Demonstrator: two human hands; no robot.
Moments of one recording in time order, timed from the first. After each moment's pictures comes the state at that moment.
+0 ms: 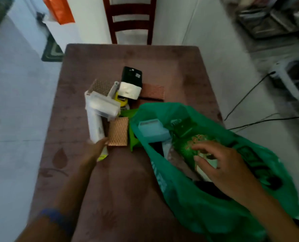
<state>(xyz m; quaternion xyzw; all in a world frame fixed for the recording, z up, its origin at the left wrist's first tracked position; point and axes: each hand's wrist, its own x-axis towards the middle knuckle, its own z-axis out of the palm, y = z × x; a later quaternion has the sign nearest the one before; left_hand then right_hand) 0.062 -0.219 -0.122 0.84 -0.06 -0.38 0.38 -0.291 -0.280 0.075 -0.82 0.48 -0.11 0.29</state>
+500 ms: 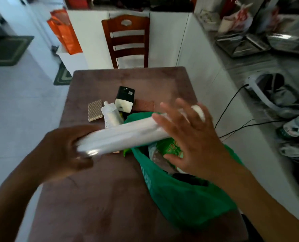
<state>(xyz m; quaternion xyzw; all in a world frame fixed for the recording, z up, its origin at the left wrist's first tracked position) 0.005 -0.149 0.163 0.75 -0.63 -0.14 0.17 -0.302 -0.280 0.164 -0.94 0.30 -0.14 -0.03</state>
